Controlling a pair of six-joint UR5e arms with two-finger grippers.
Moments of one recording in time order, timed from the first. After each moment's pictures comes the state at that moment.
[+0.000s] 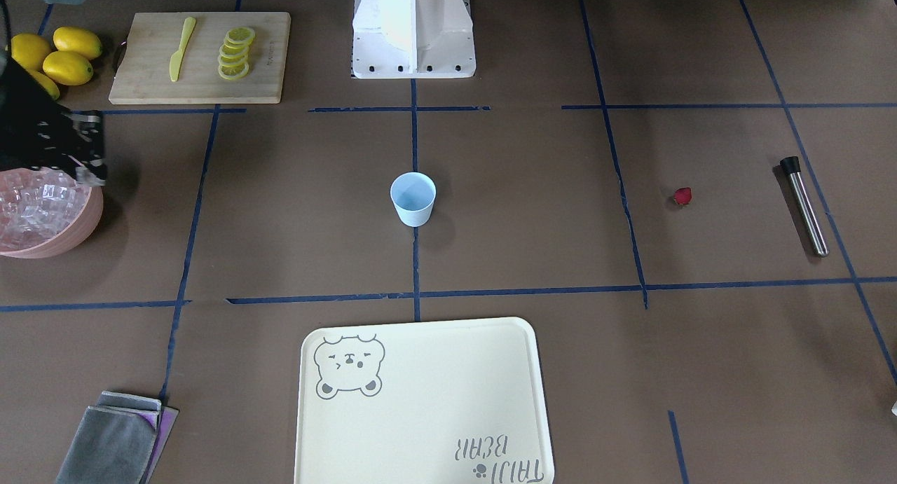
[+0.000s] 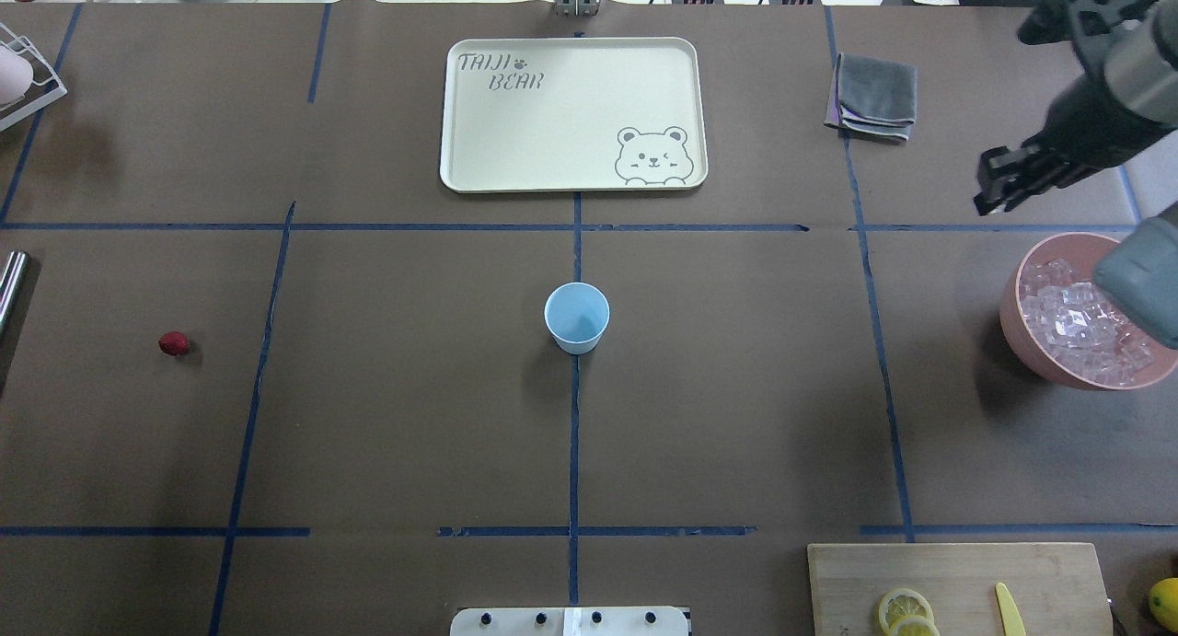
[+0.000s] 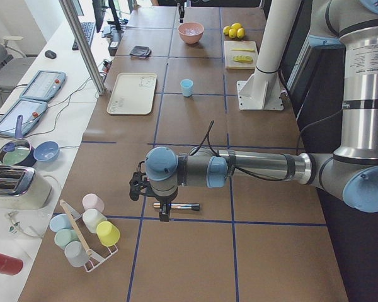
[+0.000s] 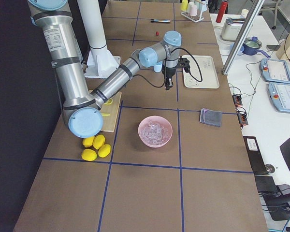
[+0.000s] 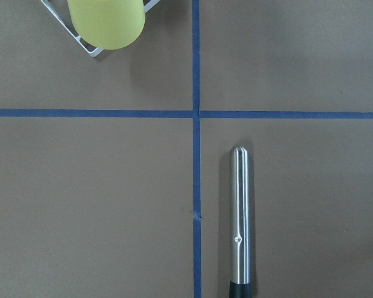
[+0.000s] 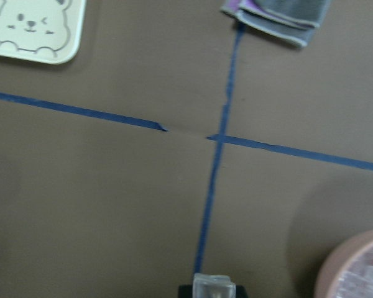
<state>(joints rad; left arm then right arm) -1.63 -1.51 -1.69 -1.54 -2.45 0.02 1.02 -1.22 2.02 -1.85 2.23 0.57</state>
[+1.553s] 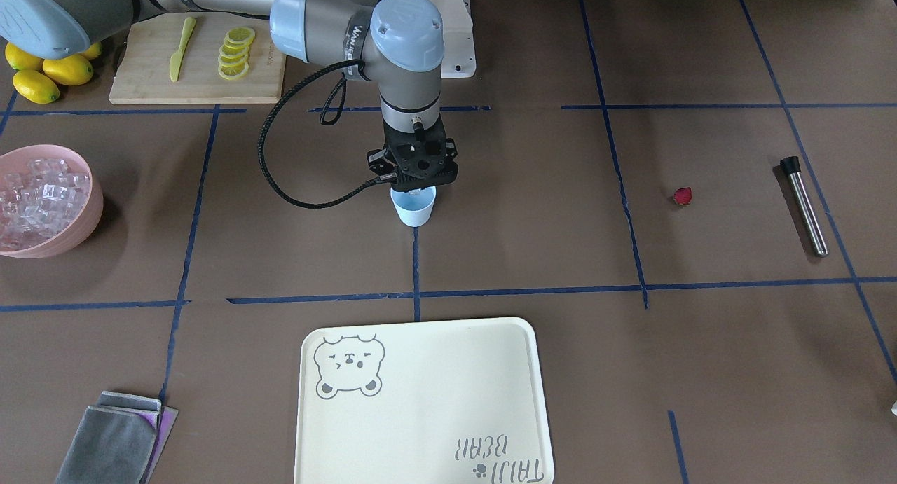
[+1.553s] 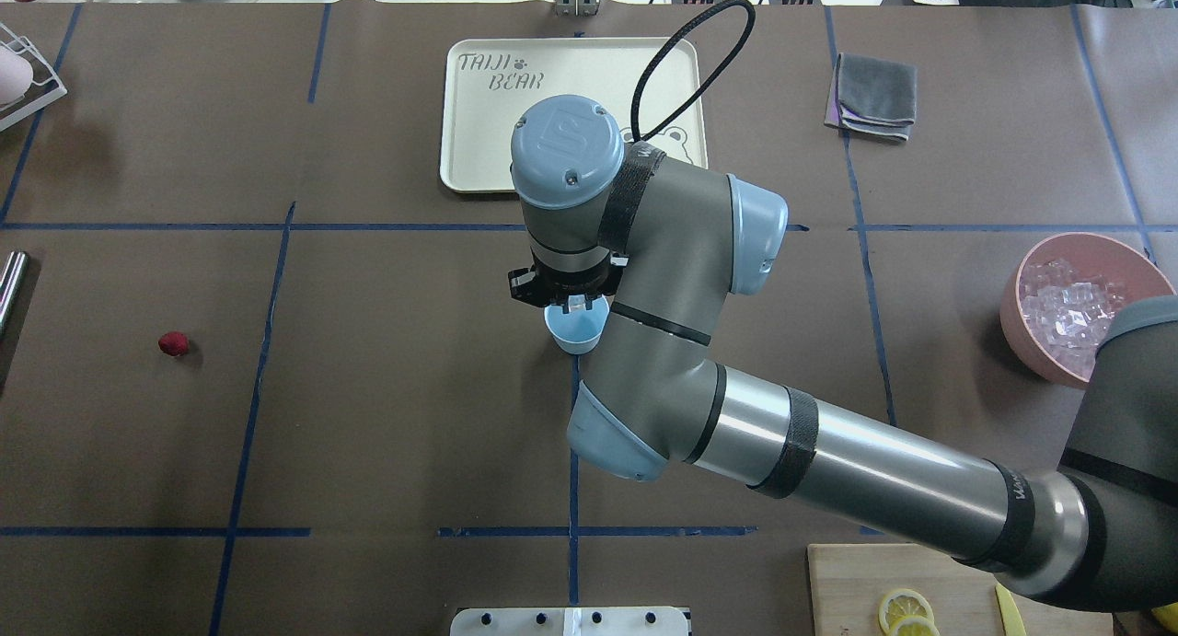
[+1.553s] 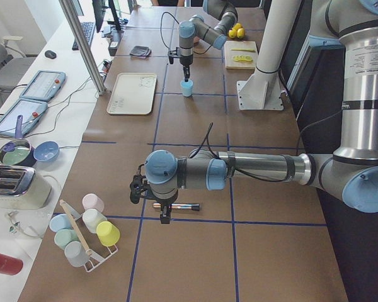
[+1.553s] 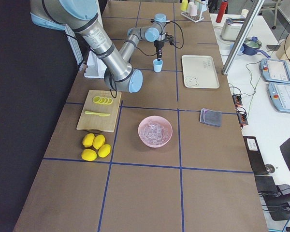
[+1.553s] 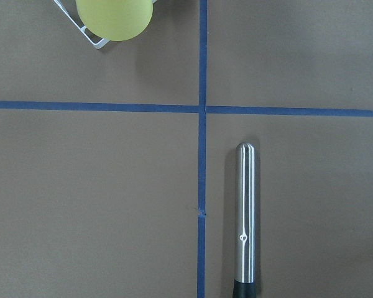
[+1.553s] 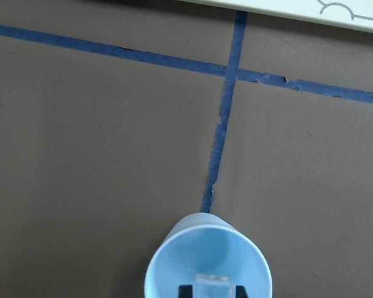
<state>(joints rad) -1.62 -1.51 -1.68 -1.54 -2.45 0.02 0.52 -0.66 1.53 -1.73 1.89 1.01</state>
